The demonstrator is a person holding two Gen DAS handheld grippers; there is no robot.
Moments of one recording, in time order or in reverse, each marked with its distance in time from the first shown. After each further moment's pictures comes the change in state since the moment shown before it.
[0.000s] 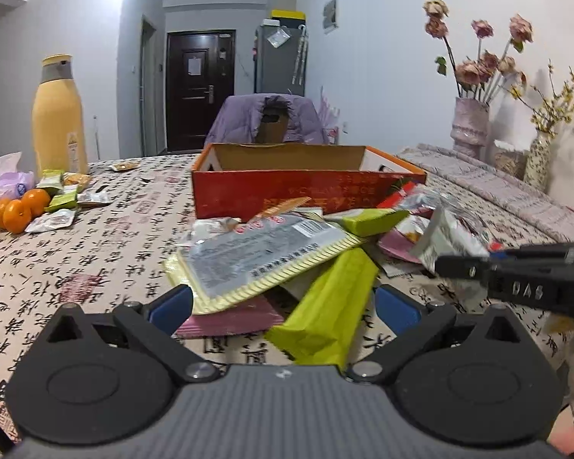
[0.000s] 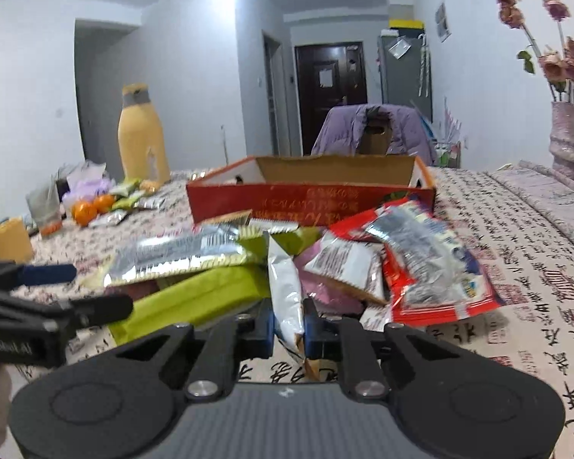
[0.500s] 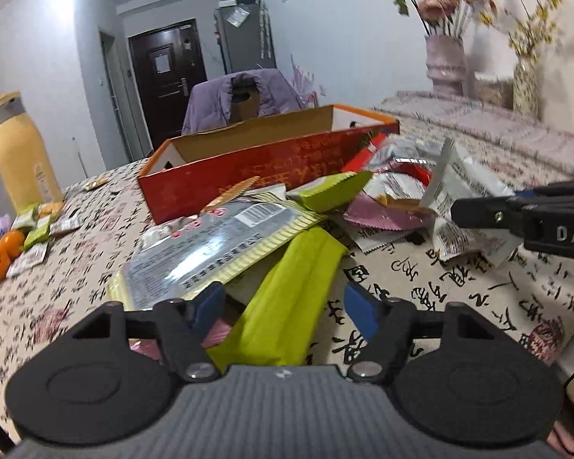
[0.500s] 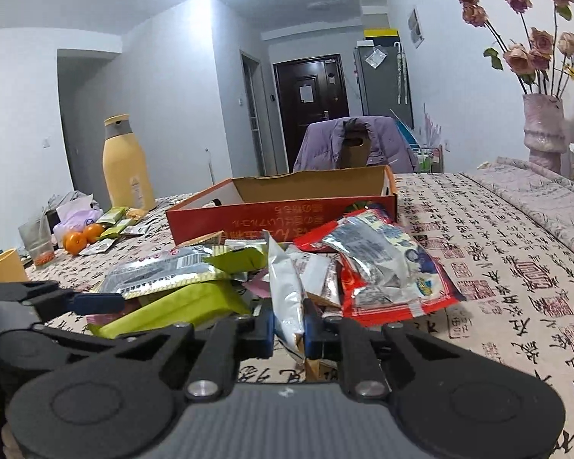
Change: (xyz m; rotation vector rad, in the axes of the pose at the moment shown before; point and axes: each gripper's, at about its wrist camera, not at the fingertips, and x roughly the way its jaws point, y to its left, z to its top) left arm 0.040 -0.051 0.003 0.215 0.090 0.022; right arm -0.013 -0.025 -0.006 0.072 -0.043 -0.024
